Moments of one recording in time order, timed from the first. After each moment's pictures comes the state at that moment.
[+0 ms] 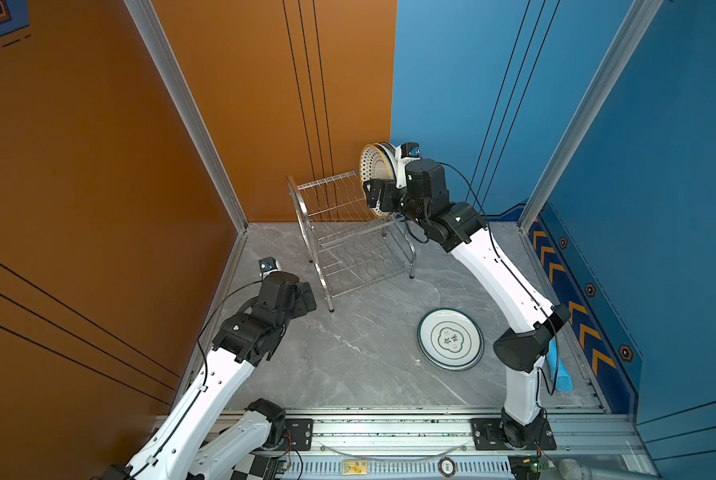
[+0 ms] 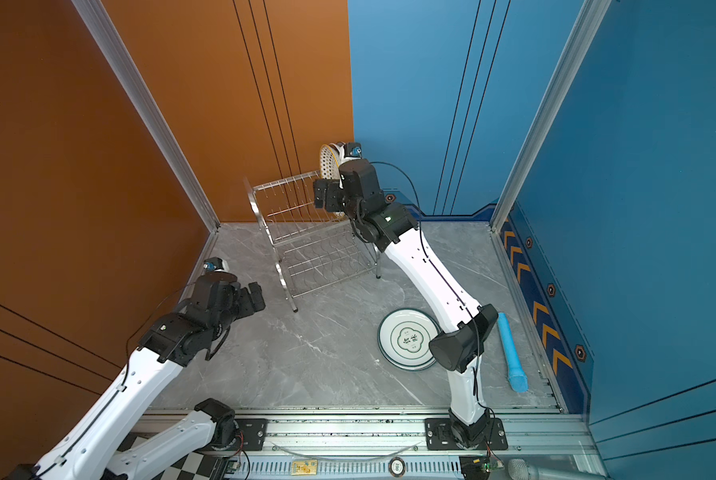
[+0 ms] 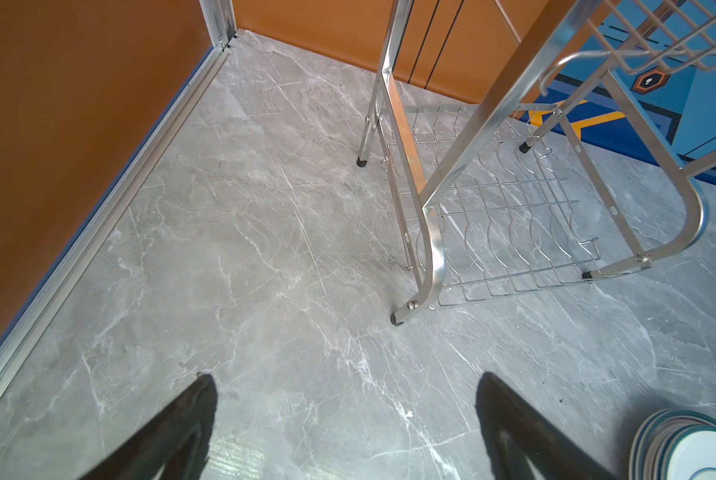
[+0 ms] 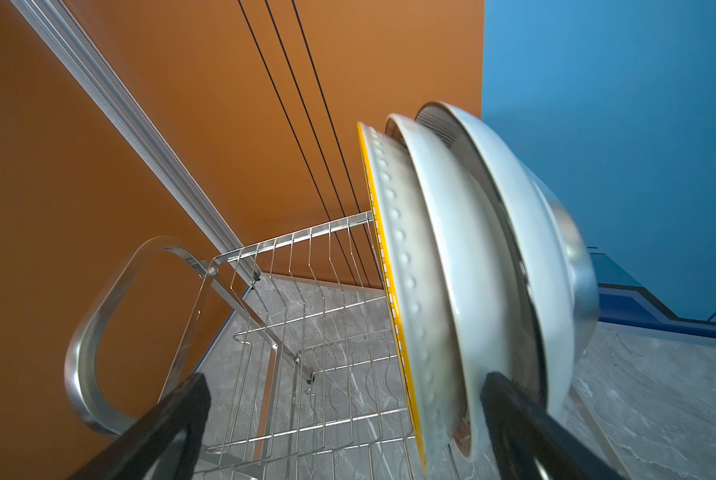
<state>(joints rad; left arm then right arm) -0.40 0.90 0.99 -0.83 -0.41 -0.56 0.67 1.97 2.37 -0.66 0.22 0.37</state>
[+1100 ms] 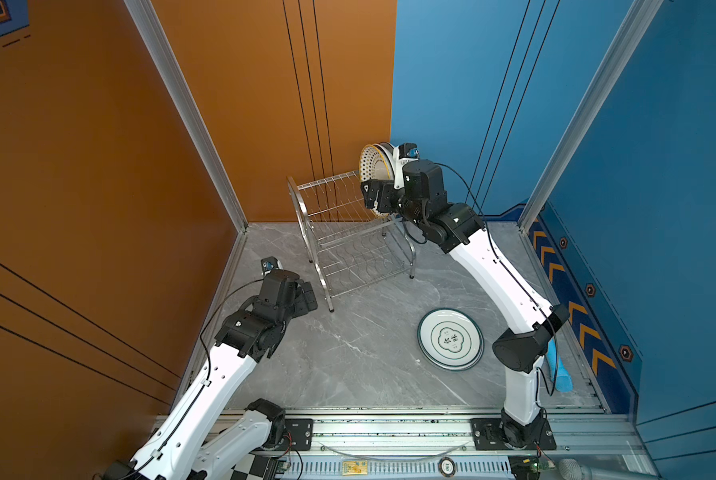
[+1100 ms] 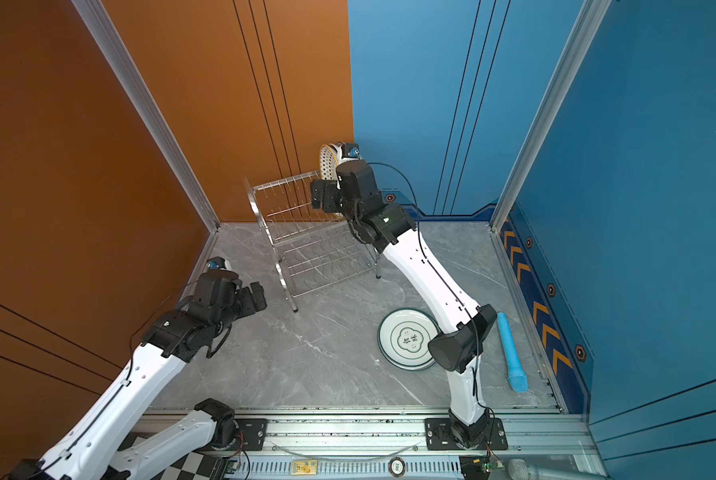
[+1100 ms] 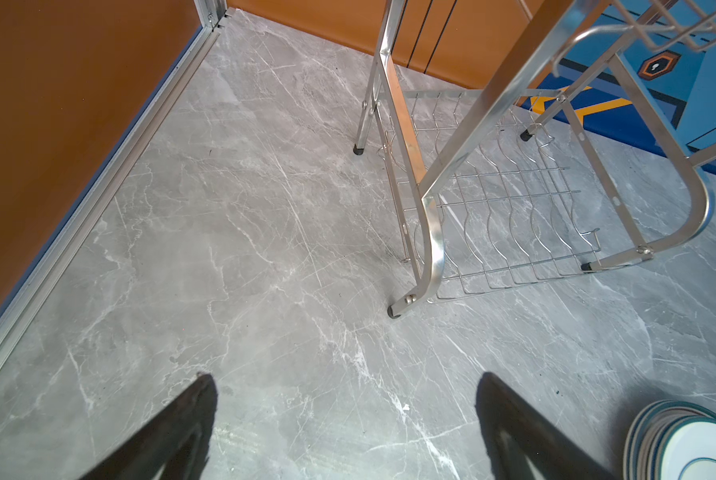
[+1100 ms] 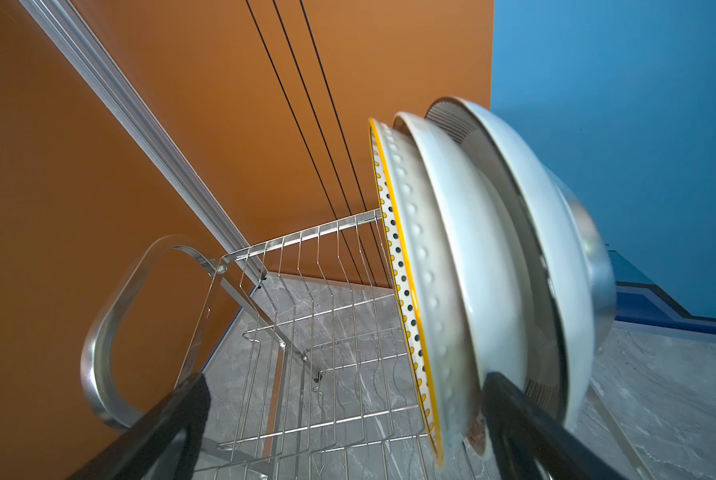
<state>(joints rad) -0.38 0.92 0.99 -0.82 -0.36 -0.56 0.69 1.97 2.37 -0.67 0.22 0.37</state>
